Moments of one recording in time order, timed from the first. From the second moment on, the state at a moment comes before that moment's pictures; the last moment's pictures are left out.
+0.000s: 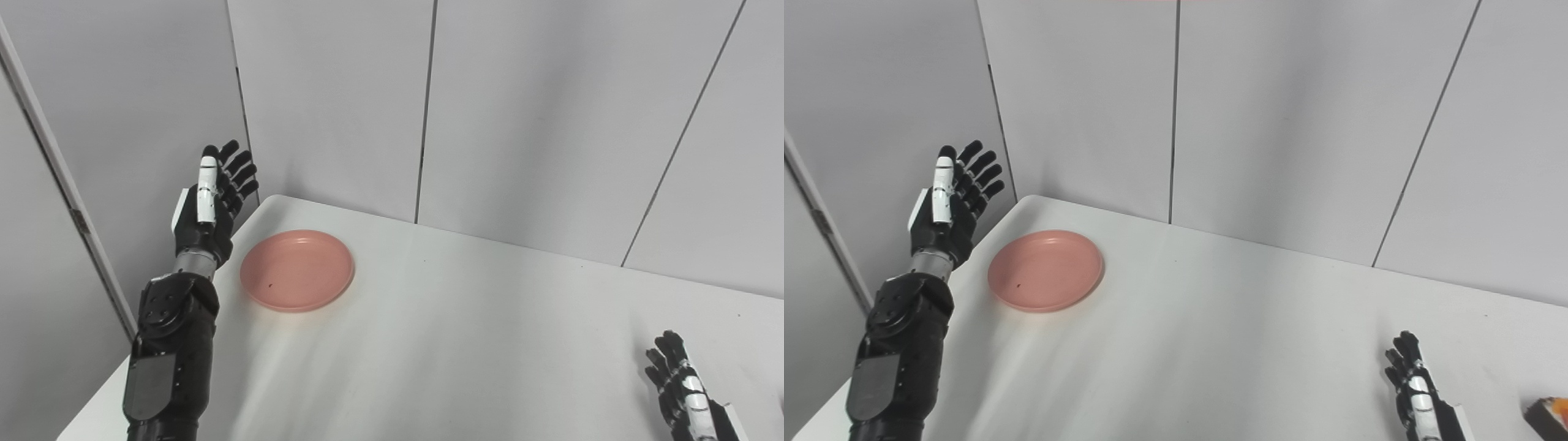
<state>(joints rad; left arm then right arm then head) -0.45 0.27 0.46 0.09 -0.35 0.20 0.01 -0.11 -0.22 -0.05 0.09 0.21 -0.15 0.22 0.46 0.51</state>
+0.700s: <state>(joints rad) -0.45 0.31 0.50 0.33 -0.37 0.11 0.01 -0.11 -0.23 -0.05 0.10 0.21 -0.15 0.22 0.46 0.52</state>
